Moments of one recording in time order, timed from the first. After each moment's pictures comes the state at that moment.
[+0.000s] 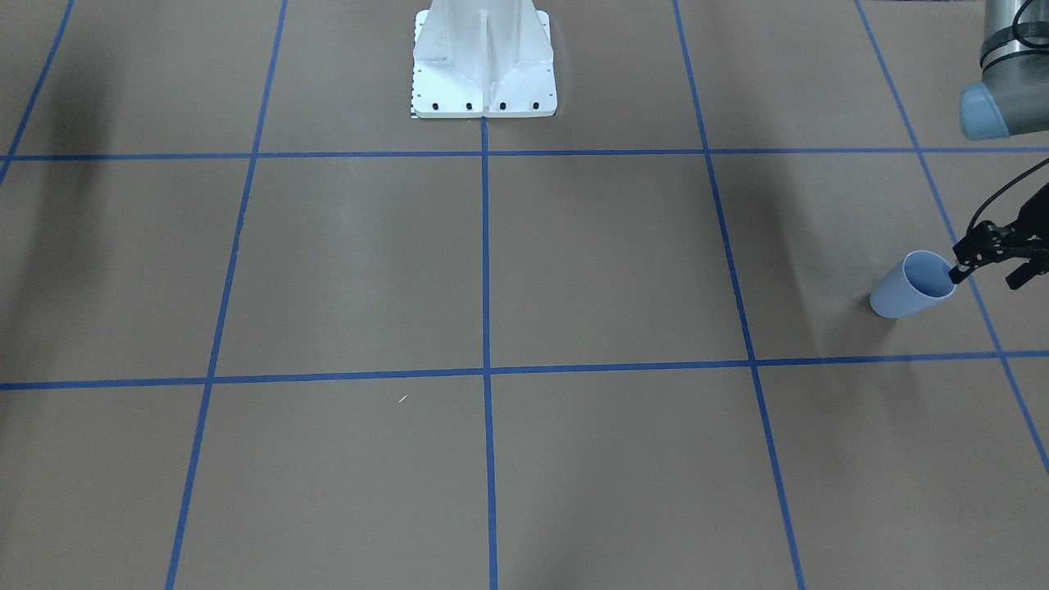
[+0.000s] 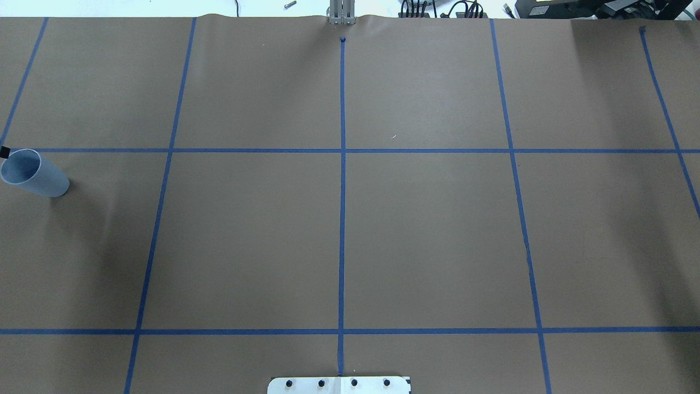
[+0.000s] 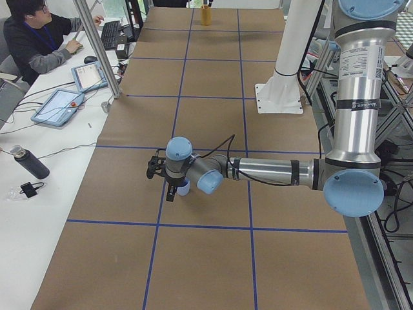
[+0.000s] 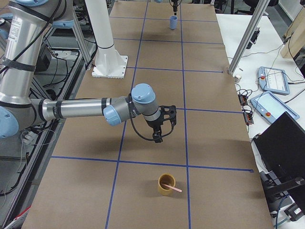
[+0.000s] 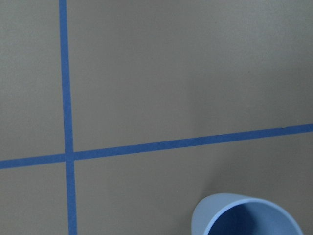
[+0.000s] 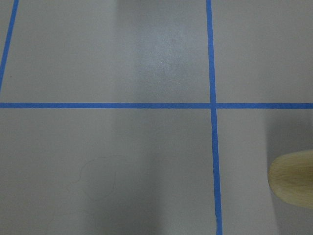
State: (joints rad) left arm -1.24 -1.57 -1.54 -2.18 -2.25 -0.49; right arm 1.44 -1.88 1.96 -1.17 2.28 0.42
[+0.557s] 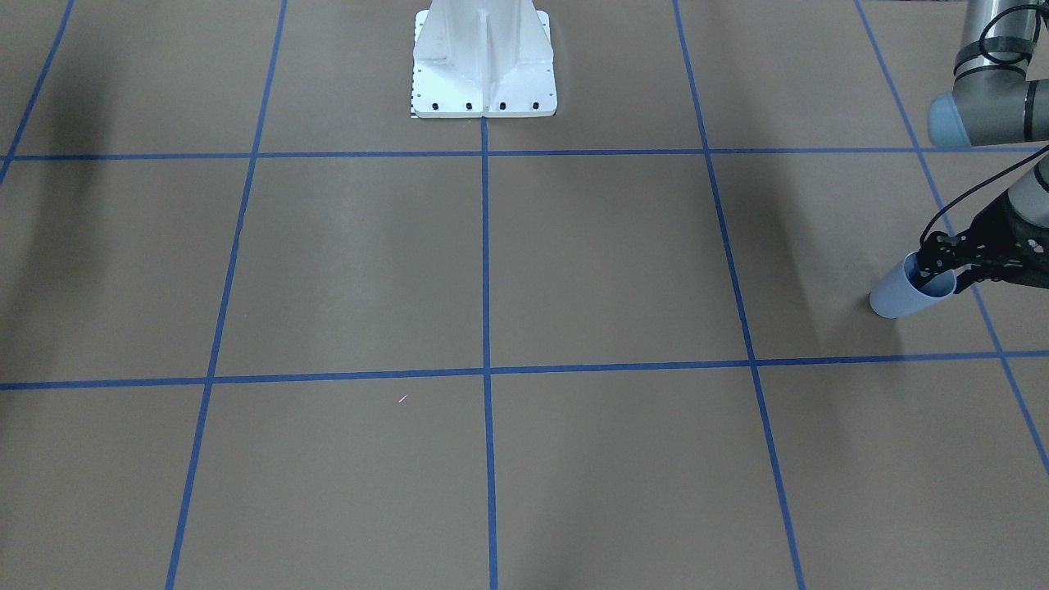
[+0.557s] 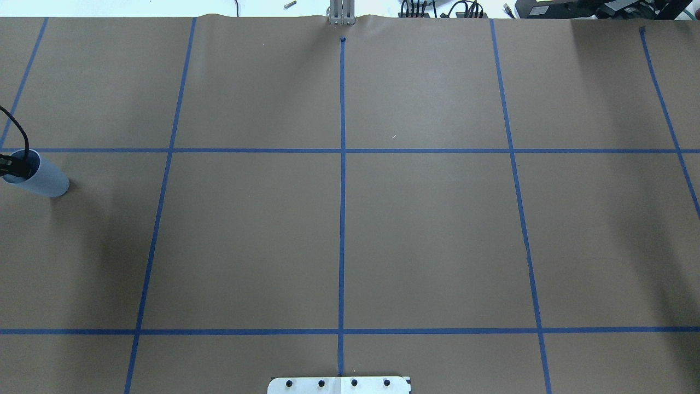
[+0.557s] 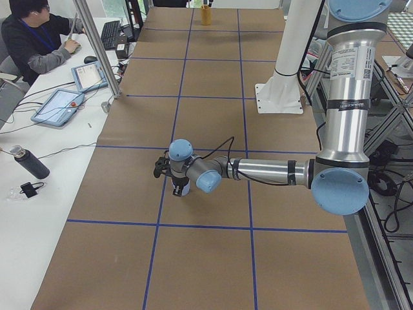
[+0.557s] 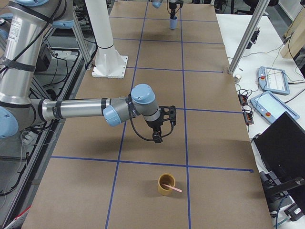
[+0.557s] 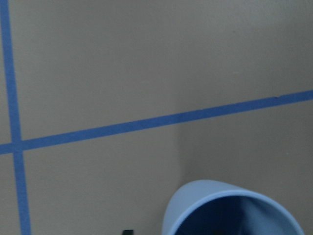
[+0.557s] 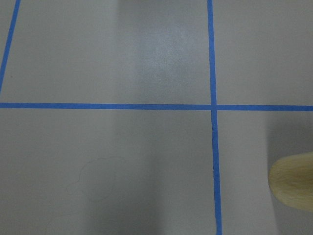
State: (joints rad) left arm -1.13 -1.58 -1.51 -2.19 -2.25 -0.49; right arm 1.44 -1.88 1.96 -1.17 2.27 0.42
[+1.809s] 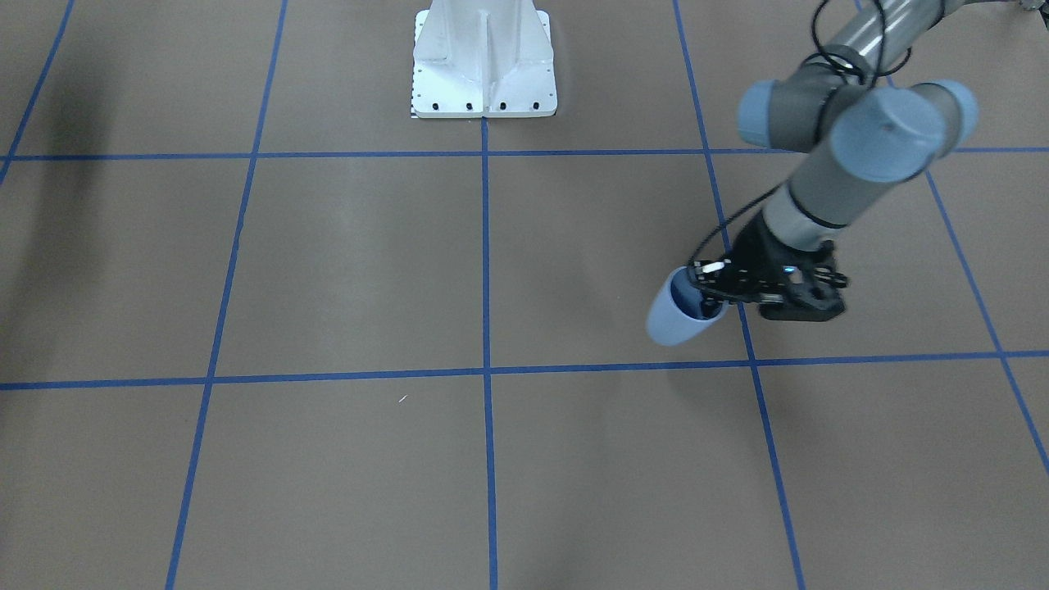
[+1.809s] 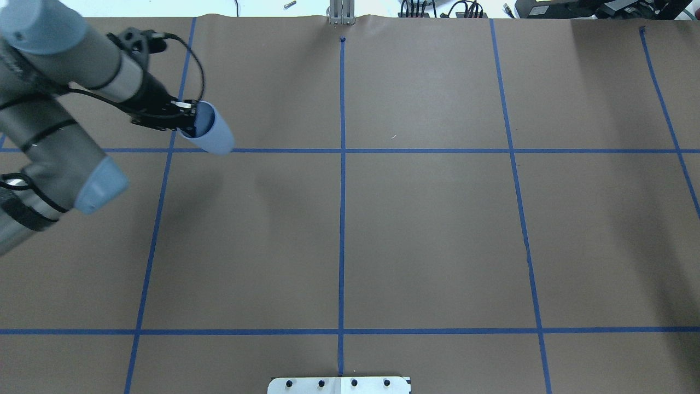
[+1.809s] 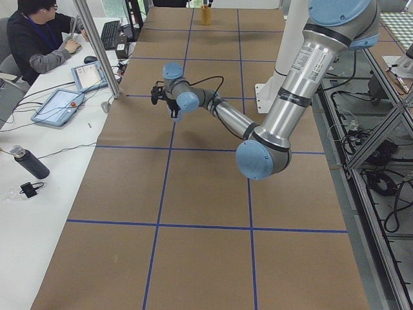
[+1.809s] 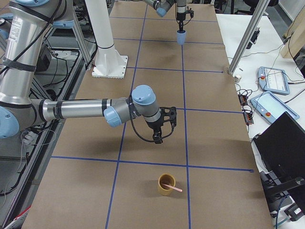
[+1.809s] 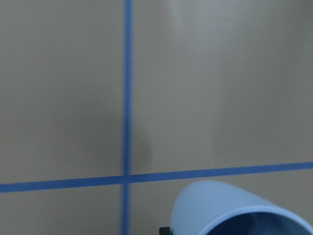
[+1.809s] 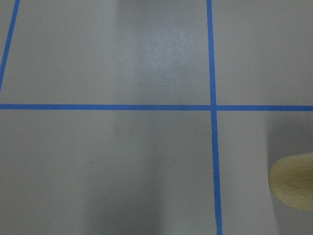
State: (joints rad) left arm -0.83 -2.11 -1.65 -1.80 -2.12 -1.10; right arm 1.44 -1.88 1.94 -1.16 2.27 0.42
